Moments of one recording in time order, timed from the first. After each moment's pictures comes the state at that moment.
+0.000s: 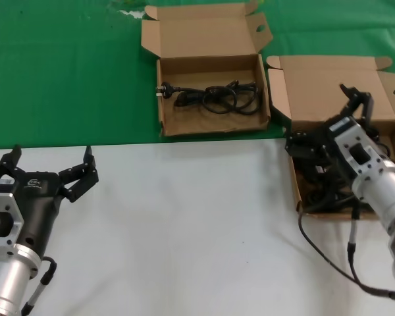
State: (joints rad) left arm 0.00 -0.30 1.60 -1.60 -1.80 0.00 0.00; right arm 0.49 0.22 -1.67 1.05 1.74 -0.25 -0.54
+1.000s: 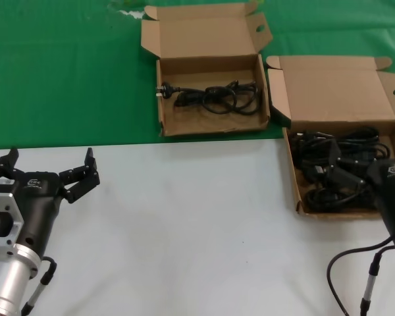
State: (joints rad) left arm 0.00 -0.30 1.60 -1.60 -1.80 0.00 0.00; right arm 0.05 0.29 -1.61 1.54 1.79 -0.03 -0.06
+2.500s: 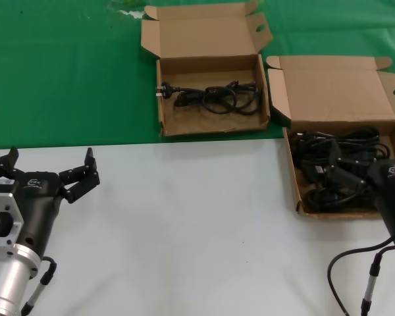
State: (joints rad) left arm 0.00 -0.30 1.60 -1.60 -1.80 0.00 0.00; right arm 0.04 0.29 -1.61 1.56 1.80 -0.02 -0.04
